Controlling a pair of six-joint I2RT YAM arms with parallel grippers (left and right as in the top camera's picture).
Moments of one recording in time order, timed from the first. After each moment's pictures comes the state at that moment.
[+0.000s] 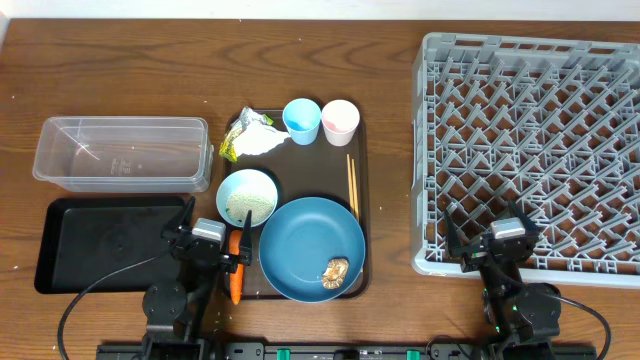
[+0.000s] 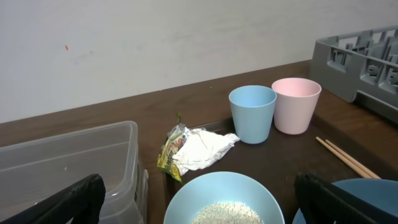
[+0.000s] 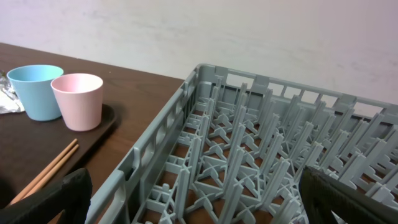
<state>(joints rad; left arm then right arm) -0.06 0.01 0.03 -0.11 0.17 0.12 0.13 0.01 0.01 -0.07 -0.03 -0.12</state>
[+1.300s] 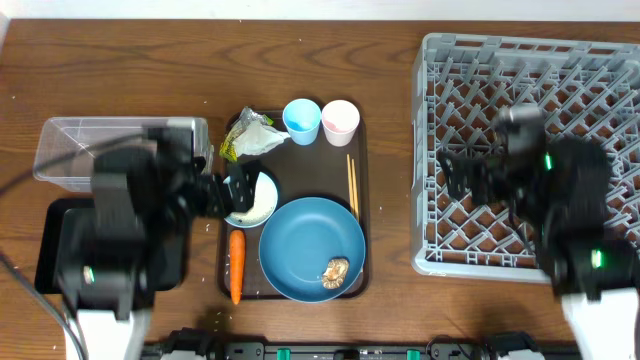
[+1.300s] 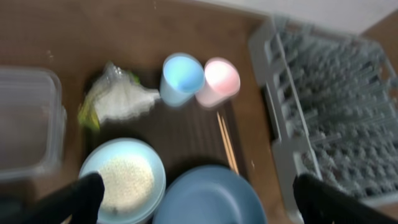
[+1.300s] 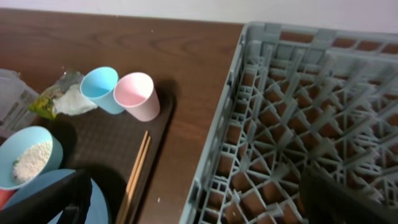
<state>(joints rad) -0.06 0.99 1.17 -0.91 0.39 -0.20 0.13 1.05 1.11 -0.72 -0.19 0.05</state>
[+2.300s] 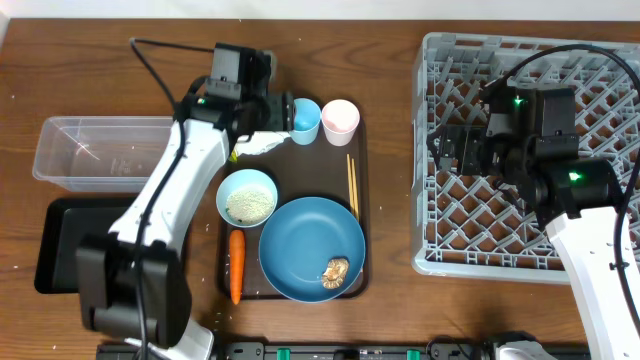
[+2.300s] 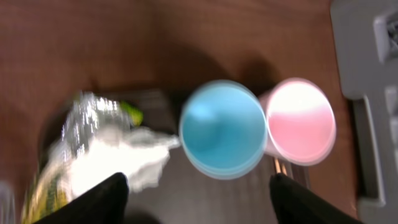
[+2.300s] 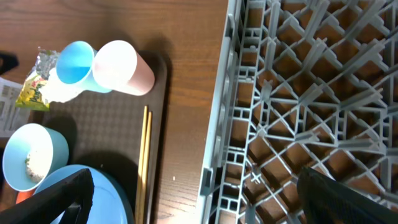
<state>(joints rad) -0.21 1.74 1.39 -0.59 0.19 -0.21 0.13 1.28 1.24 -0.84 -0.20 0.20</state>
